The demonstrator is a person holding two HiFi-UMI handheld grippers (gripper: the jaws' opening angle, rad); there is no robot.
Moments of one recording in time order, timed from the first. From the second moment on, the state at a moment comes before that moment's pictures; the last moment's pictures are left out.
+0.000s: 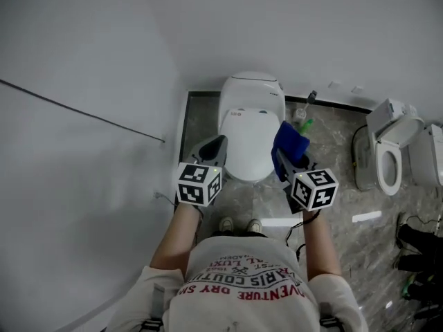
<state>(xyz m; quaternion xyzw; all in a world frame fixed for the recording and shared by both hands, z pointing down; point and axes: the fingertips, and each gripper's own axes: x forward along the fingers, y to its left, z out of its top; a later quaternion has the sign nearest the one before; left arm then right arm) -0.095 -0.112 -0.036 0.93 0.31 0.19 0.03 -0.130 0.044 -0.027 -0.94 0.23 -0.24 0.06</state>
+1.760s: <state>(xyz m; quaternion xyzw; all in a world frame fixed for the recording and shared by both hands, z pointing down) -0.120 -0.085 -0.146 0.94 0.33 0.10 0.03 -0.158 0.061 -0.122 -0.97 0.22 -0.12 0.00</state>
